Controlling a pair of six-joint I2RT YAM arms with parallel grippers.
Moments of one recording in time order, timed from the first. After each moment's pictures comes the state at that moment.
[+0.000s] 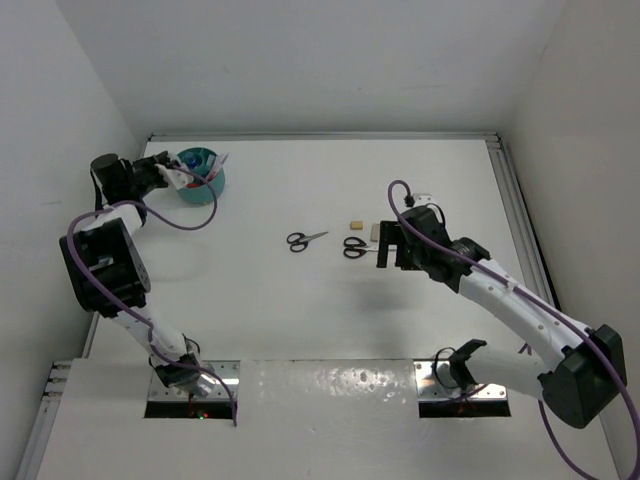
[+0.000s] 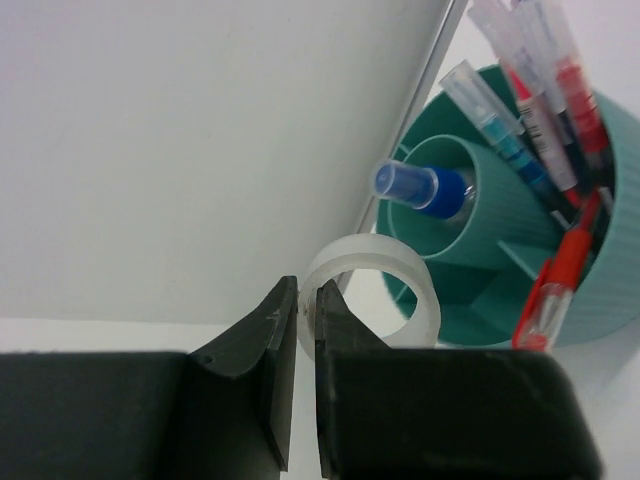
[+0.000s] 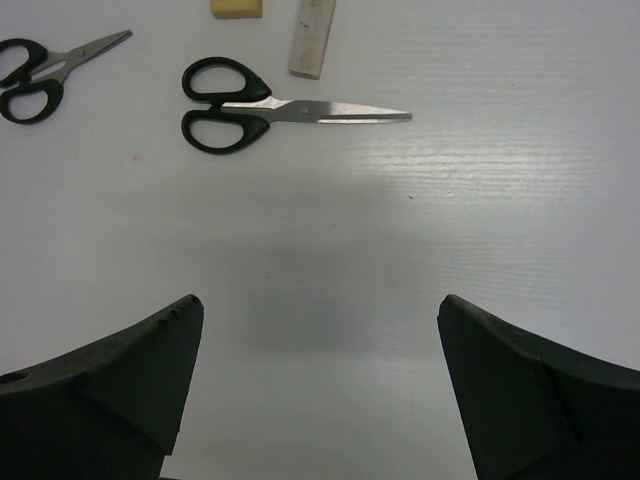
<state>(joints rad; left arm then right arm) 0.42 1.77 1.09 0.40 0.83 1.31 0.57 1.11 0.81 -0.57 0.27 0.50</state>
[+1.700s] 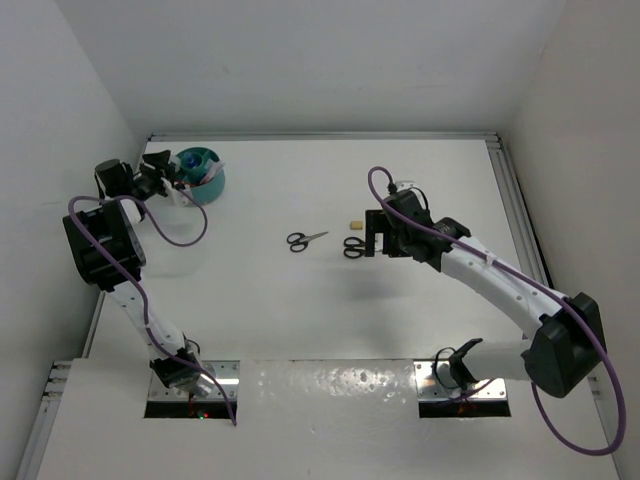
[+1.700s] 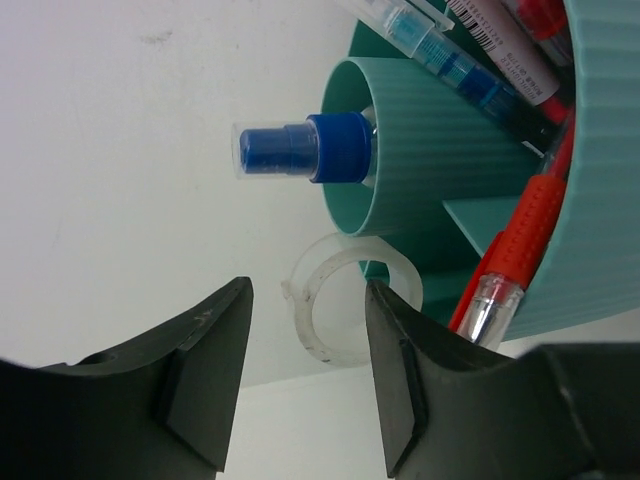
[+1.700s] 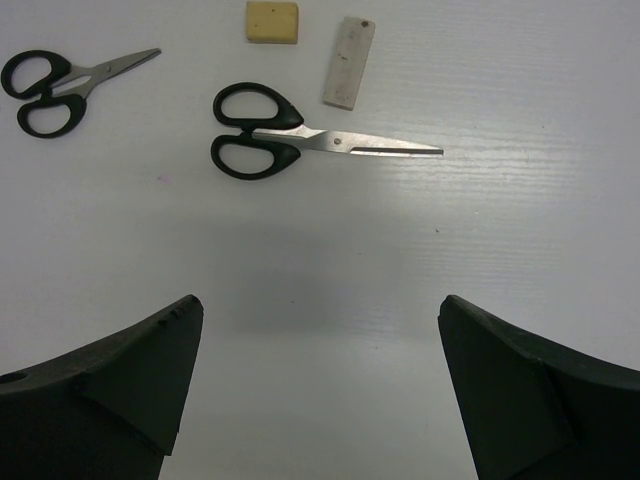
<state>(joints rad) 0.46 2.04 1.24 0.37 0.98 1.78 0.59 1.29 0.96 -0.58 0.27 0.47</state>
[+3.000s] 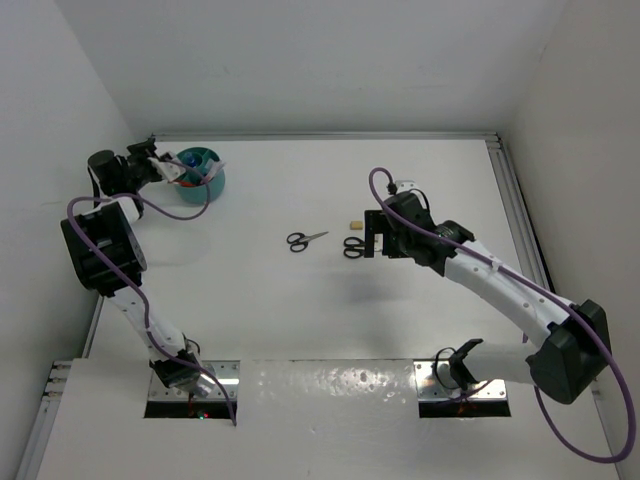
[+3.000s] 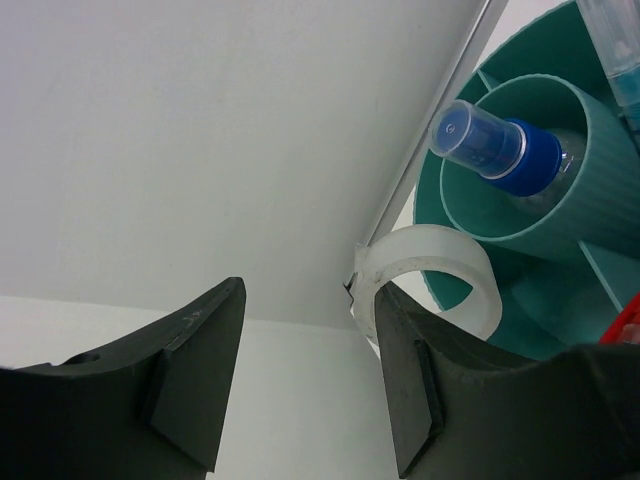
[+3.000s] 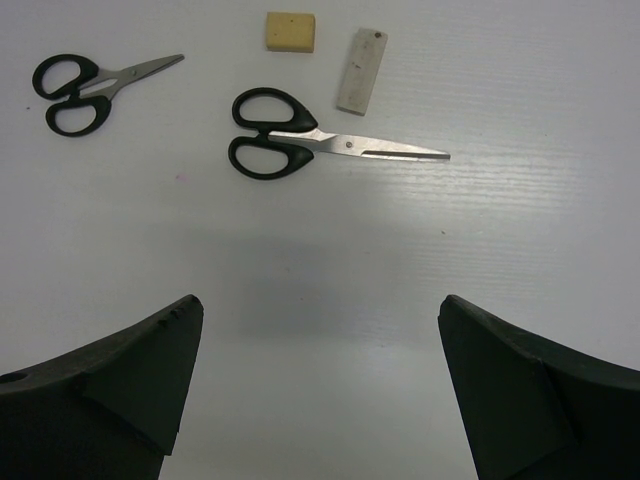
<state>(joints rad) 0.45 1.97 1.24 0.52 0.85 1.25 0.62 1.26 0.96 -0.58 0.28 0.47</state>
